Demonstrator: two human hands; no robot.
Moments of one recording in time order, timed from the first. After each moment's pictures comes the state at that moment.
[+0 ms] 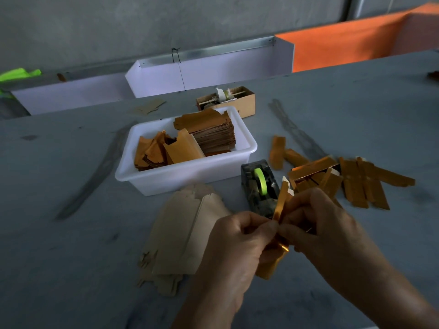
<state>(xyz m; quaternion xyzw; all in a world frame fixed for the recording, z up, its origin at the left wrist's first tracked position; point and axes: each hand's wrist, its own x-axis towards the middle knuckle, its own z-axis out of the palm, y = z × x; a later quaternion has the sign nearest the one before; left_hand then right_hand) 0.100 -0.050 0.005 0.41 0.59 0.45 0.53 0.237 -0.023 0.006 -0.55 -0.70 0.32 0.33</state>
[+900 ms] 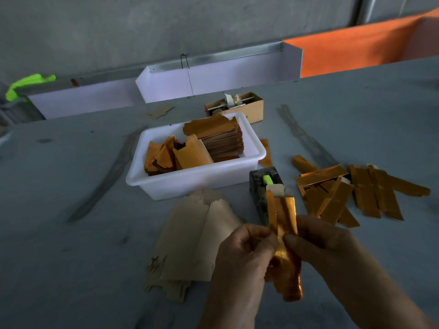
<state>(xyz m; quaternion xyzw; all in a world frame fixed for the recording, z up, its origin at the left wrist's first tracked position) 0.097 -0.056 -0.014 0.35 0.59 0.49 0.54 0.234 -0.025 -0.011 -0.49 -0.61 0.53 0.34</state>
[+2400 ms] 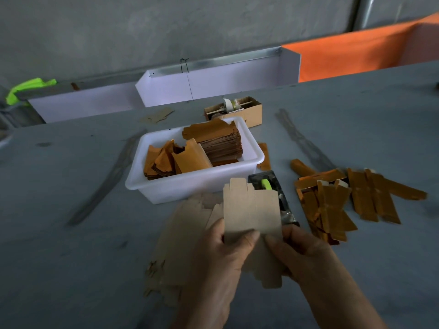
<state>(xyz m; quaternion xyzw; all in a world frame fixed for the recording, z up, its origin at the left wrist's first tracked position) 0.078 -0.049 -0.011 0.38 0.64 0.52 0.43 0.208 -0.025 -0.029 -0.48 -0.46 0.63 0.41</state>
